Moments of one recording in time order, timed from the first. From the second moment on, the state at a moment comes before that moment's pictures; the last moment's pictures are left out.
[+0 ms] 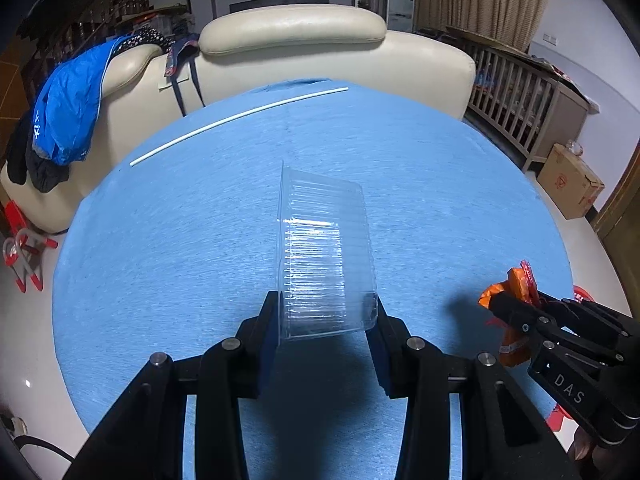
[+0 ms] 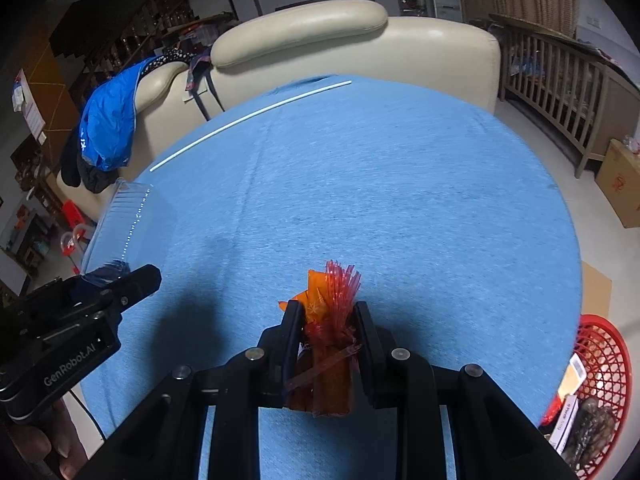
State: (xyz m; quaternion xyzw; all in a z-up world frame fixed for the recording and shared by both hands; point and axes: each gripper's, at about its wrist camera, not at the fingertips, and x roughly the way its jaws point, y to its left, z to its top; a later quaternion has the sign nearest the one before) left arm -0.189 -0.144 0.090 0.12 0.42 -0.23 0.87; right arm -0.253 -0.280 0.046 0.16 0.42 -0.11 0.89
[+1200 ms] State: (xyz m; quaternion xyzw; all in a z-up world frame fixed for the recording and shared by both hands) left arm -0.230 -0.180 0.093 0.15 0.40 -0.27 0.86; right arm -0.316 -0.322 0.055 0.20 0.38 -0.17 0.89
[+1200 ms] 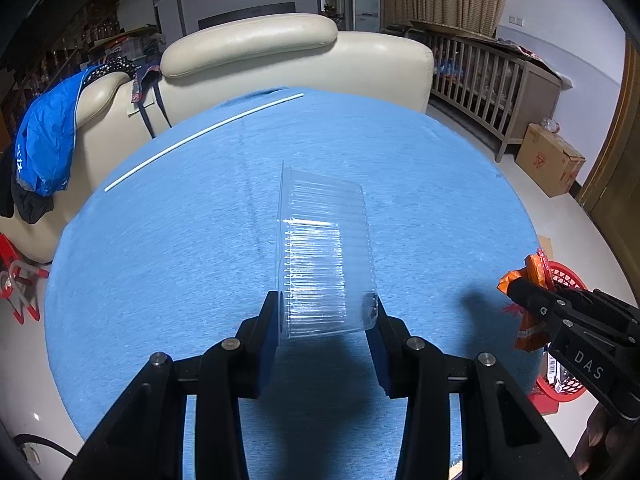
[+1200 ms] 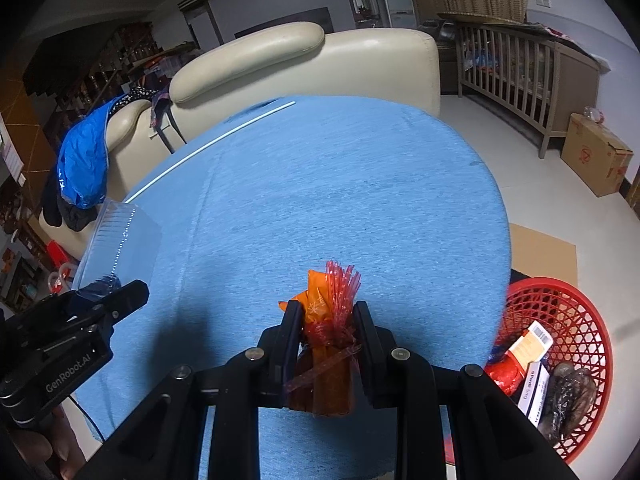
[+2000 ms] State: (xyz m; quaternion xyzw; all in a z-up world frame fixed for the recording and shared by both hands) left arm -0.251 -0.217 0.090 0.19 0.39 -0.30 0.85; right arm -0.363 -0.362 0.049 0.23 0.37 -0.22 0.87
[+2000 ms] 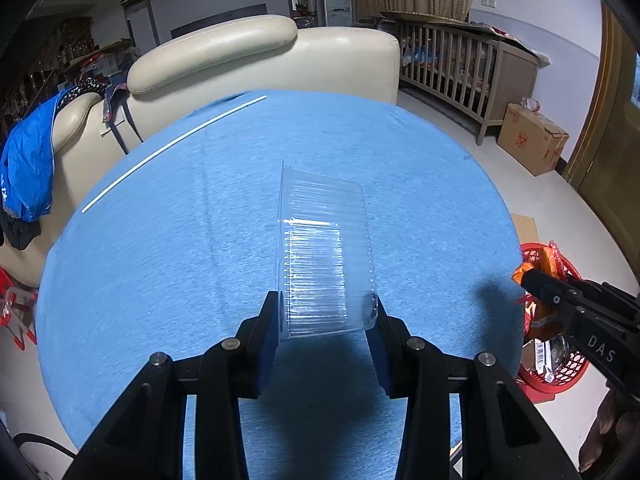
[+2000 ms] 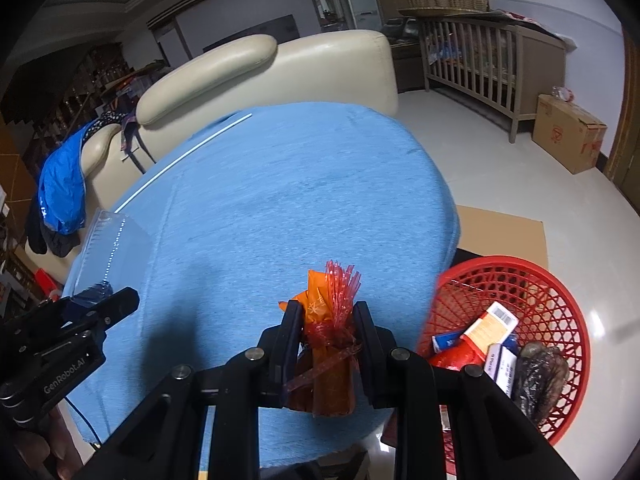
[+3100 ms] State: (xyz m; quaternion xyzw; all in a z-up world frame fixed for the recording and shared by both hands) left arm -0.335 -0.320 0.095 0.24 0.36 -0.43 0.79; right arm -0.491 -0.493 -0.010 0.32 0.39 -0.32 0.80
